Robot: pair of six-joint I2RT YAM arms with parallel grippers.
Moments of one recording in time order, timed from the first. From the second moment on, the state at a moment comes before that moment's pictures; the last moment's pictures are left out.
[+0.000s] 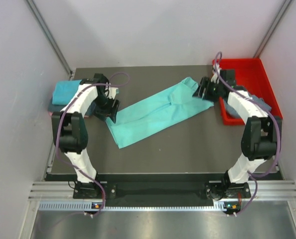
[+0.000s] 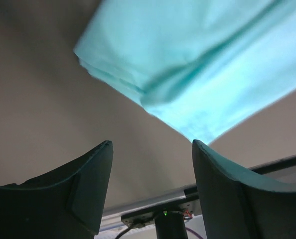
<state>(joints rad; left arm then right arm) -0.11 1.81 1.52 -1.13 0.17 0.16 0.06 1.70 1.35 -0.36 -0.37 0.31</state>
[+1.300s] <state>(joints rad) -0.01 2.25 1.83 -1.13 0.23 0.16 0.02 2.04 1.44 -0.41 -0.26 0.29</state>
